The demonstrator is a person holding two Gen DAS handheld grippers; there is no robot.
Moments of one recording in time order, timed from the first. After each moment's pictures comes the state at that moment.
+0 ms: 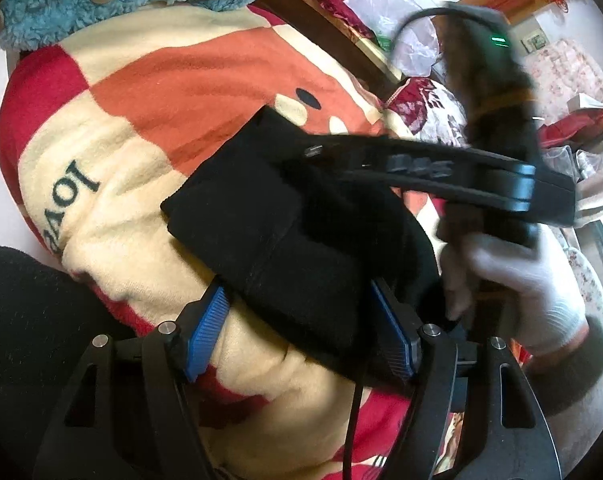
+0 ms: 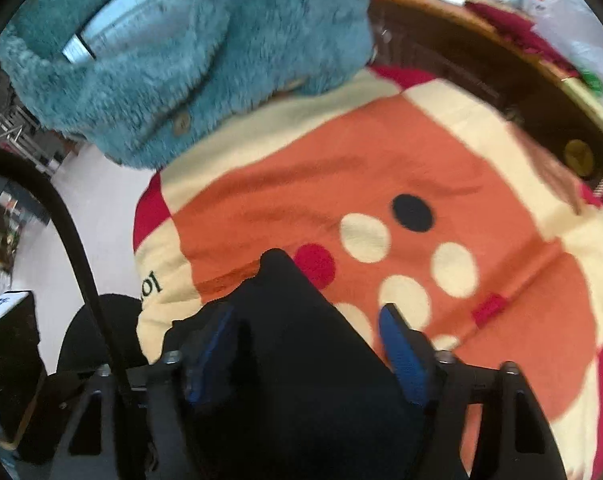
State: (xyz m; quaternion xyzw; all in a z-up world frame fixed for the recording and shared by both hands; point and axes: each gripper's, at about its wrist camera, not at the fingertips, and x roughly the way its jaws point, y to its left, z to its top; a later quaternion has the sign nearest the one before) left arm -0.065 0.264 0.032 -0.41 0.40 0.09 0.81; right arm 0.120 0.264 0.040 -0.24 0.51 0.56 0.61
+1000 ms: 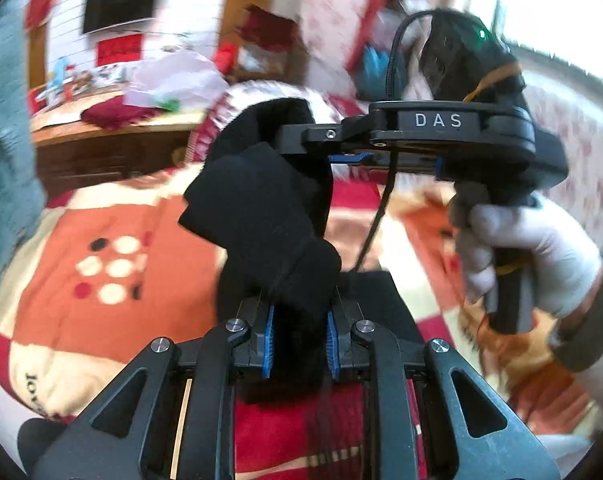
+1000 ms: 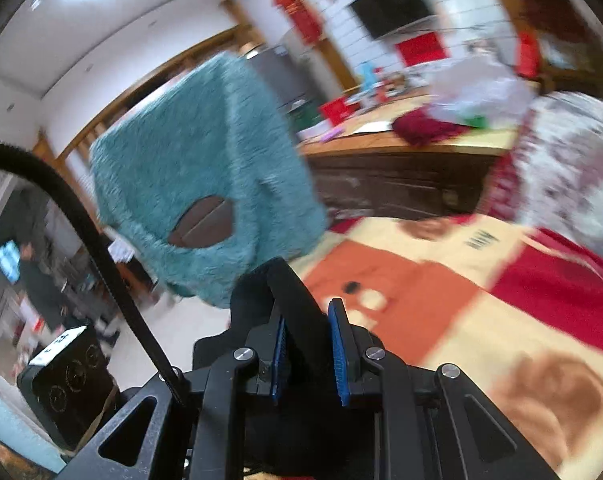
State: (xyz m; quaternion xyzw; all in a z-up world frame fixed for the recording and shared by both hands) left arm -0.031 0.064 0.136 -0.04 0.35 -0.09 0.93; right arm 0.123 -0.020 0.164 0.08 0.37 0.54 0.76
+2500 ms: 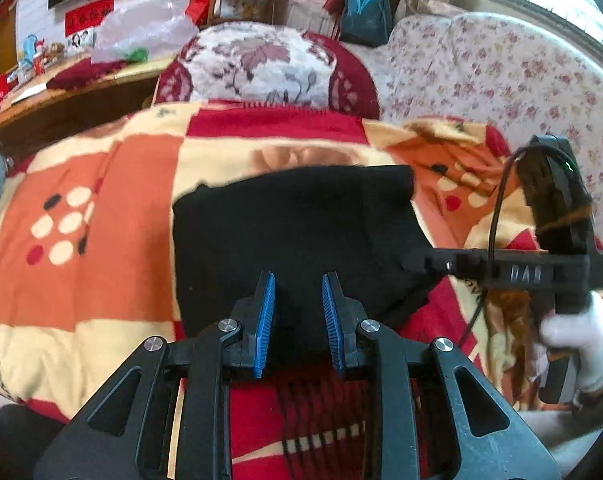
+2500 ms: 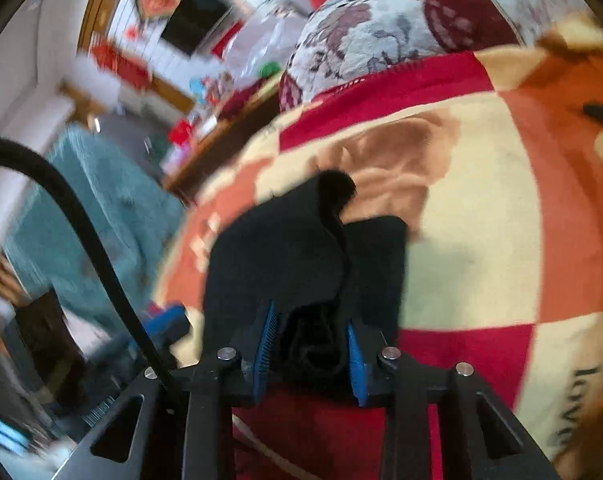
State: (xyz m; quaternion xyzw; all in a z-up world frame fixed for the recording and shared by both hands) left arm -0.015 0.051 0.082 -0.04 0.43 -0.11 0.89; right arm 0.057 -0.146 0.057 0.15 0.51 0.31 0.79
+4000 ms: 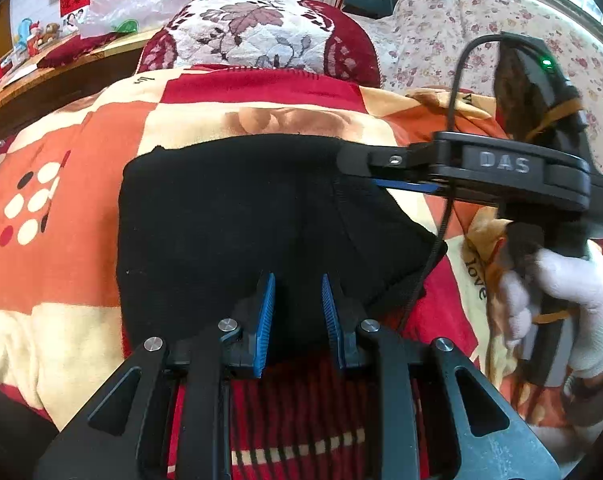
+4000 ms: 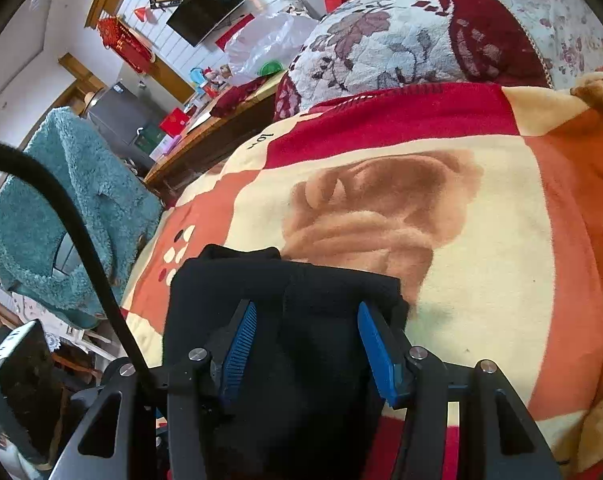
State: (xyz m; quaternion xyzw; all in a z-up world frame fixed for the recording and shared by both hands) left arm -0.002 0.019 0.065 -0.05 0.47 -0.11 0.88; right arm 0.107 -0.133 0.057 0.16 0.49 0.32 0.80
